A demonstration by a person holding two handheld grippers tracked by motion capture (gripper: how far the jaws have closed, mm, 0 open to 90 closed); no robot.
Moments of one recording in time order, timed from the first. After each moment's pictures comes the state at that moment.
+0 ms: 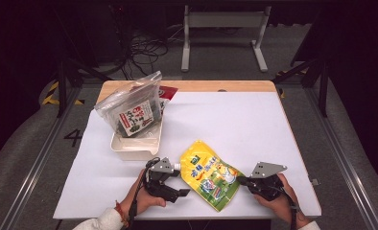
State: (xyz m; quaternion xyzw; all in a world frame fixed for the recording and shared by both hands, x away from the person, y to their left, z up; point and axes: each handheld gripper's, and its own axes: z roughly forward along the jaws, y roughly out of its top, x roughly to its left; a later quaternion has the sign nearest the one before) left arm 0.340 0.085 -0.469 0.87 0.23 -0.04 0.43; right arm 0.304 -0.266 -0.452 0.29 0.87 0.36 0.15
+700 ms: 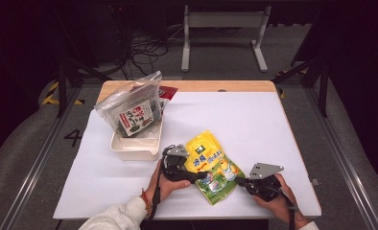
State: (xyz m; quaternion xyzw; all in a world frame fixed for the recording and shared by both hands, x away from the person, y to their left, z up) left arm 0.373 0.041 -0.461 0.83 0.27 -0.04 0.48; right arm 0.302 -0.260 -0.453 0.28 0.88 0.35 0.15
